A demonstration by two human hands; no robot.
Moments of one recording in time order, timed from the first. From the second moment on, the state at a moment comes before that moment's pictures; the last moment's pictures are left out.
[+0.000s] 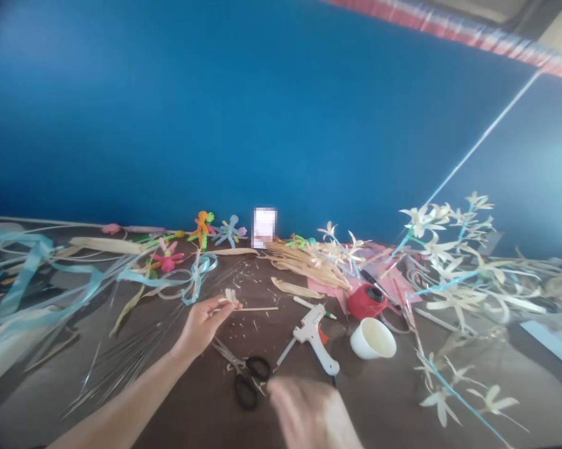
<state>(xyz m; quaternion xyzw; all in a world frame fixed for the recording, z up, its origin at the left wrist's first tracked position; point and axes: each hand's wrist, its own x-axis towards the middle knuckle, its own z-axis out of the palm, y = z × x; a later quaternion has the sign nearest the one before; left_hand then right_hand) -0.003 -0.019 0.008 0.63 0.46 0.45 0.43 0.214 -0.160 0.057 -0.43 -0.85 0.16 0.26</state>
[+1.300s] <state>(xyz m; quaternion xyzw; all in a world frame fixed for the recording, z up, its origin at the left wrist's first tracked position) -0.001 -0.021 0.014 0.57 0.46 0.45 0.50 0.176 -0.118 0.041 -0.53 -0.57 0.49 0.39</state>
